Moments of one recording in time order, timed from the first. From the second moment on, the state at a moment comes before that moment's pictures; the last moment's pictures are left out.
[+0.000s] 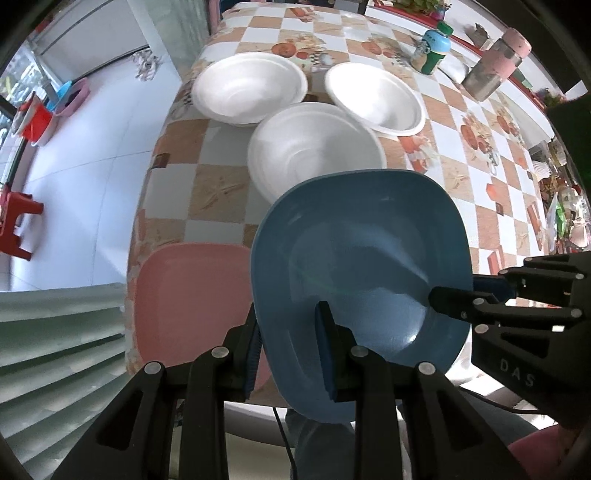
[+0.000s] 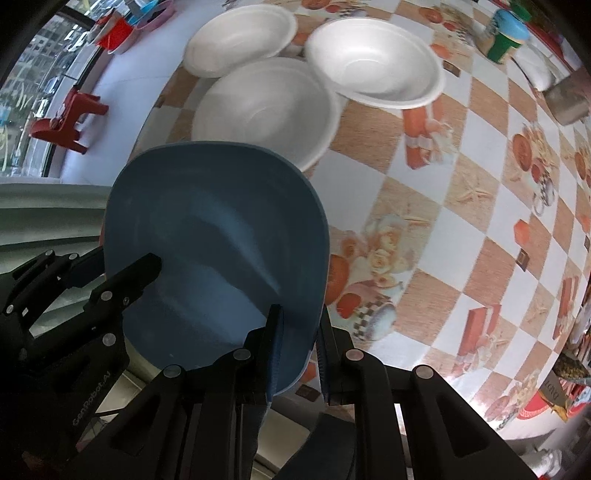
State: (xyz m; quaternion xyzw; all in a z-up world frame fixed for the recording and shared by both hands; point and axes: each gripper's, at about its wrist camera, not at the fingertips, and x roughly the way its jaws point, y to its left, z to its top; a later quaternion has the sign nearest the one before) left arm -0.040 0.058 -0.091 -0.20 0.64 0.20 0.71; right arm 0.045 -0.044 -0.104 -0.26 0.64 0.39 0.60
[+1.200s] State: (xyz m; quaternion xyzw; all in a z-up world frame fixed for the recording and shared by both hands) left arm -0.115 0.139 -0.115 -0.24 0.65 0.27 0.67; right arm -0.025 0.046 -0.140 -0.27 0.67 0.43 0.54
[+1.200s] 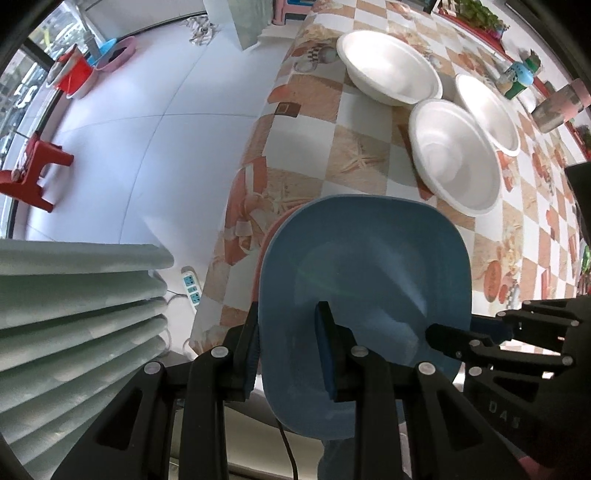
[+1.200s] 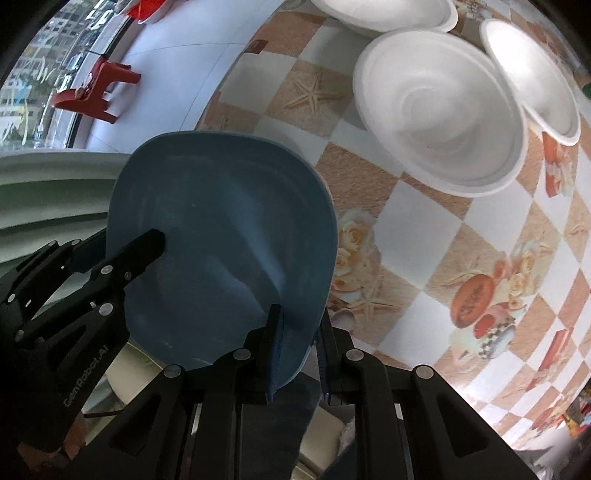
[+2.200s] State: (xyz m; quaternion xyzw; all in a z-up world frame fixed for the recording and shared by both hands) left arm -0.100 0.148 -0.128 -0.19 0.64 0.28 0.69; right arm -0.016 0.042 -0.155 -0.24 0.70 0.41 0.53
